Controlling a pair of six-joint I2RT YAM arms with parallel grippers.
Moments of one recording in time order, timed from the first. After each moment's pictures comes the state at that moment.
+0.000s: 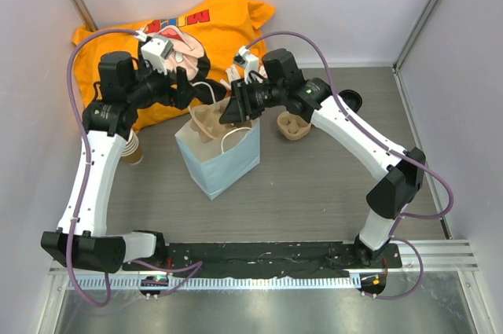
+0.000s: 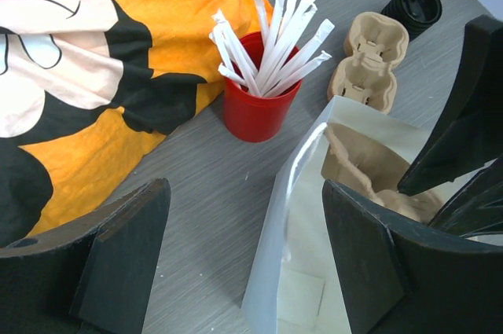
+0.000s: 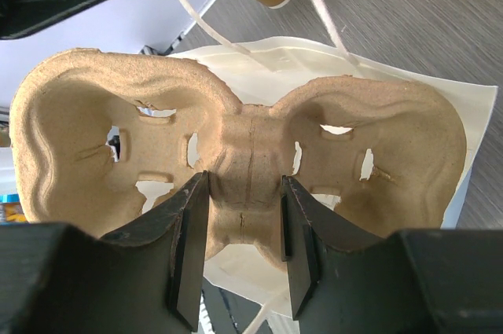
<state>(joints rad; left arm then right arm) -0.12 1.27 1.52 -0.62 0.46 0.08 0.70 1.74 1.81 -0.57 -0.58 0.34</state>
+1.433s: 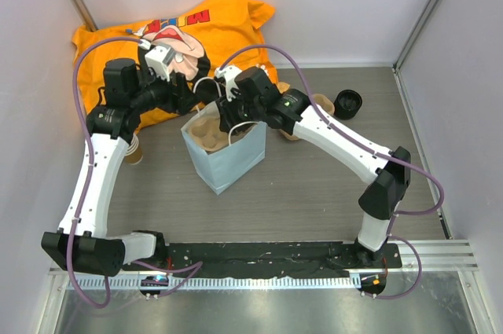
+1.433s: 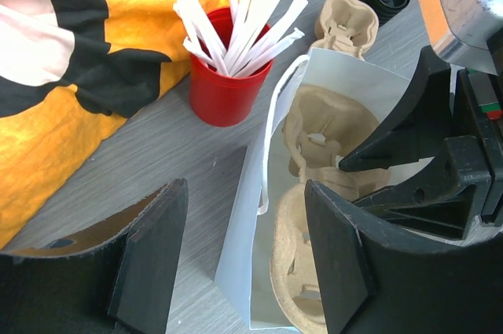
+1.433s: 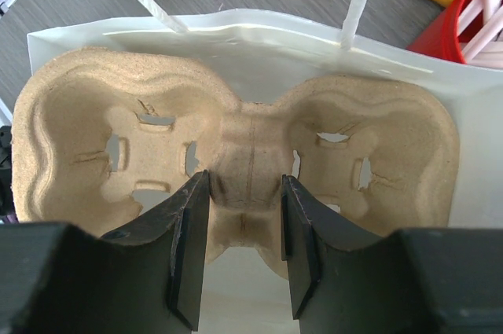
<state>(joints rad) -0.12 1.25 1.44 -0.61 0.53 0.02 0.86 1.79 1.84 -0.68 -0.09 0.13</state>
